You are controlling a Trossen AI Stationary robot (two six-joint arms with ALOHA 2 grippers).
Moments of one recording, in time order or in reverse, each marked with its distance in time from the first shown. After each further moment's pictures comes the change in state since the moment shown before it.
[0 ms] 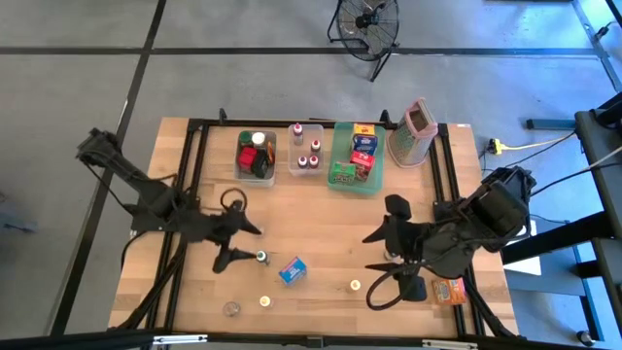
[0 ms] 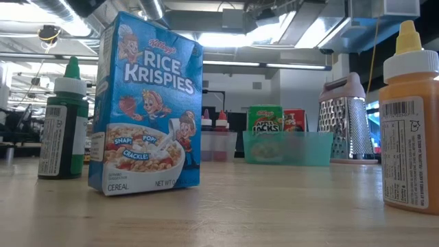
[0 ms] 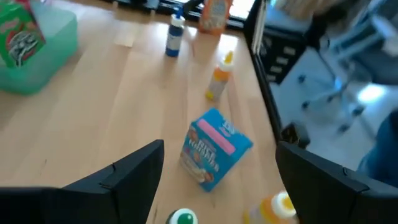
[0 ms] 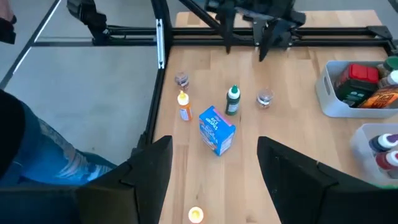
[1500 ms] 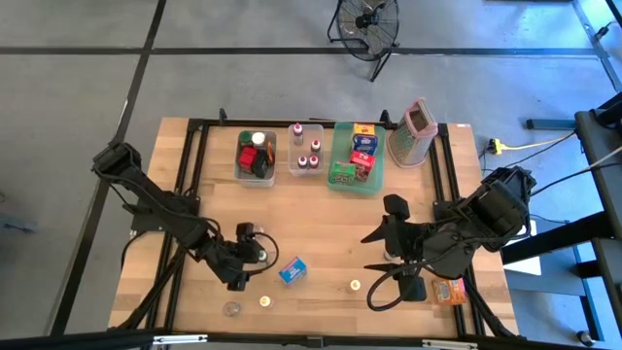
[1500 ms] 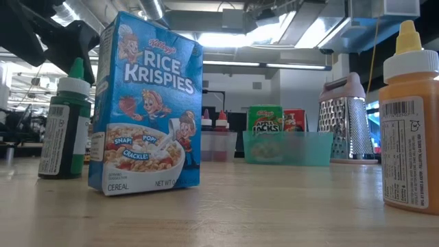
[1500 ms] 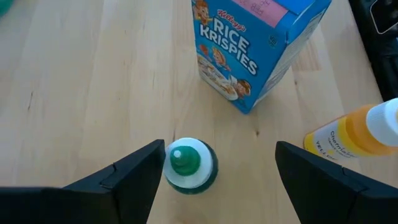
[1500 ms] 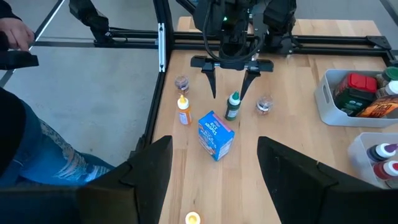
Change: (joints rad) left arm -0.088 0.389 0.000 -0.058 -0.047 -0.023; right arm 0.000 0.000 0.000 0.020 0.001 -0.038
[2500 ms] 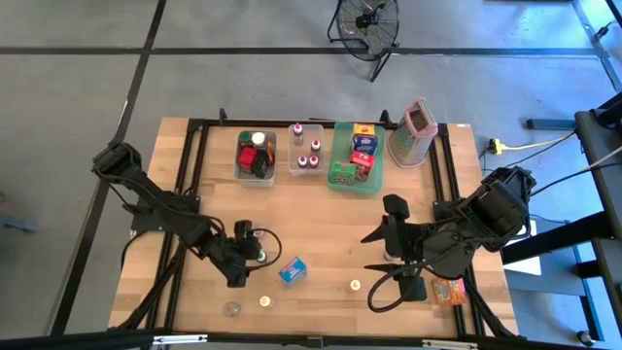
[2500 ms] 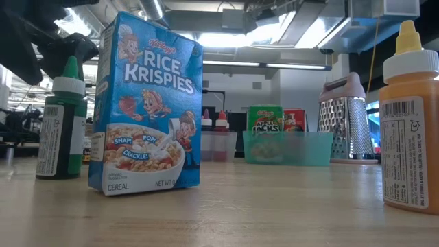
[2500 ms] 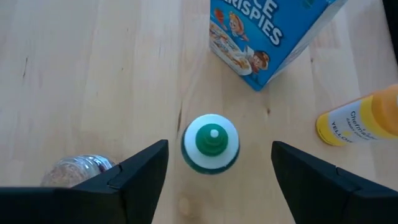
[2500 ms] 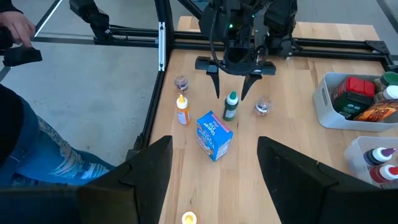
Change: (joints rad) left arm 0.035 0.002 0.000 -0.069 0.060 -0.041; right arm 0.000 0.000 0.000 0.001 0.000 -0.025
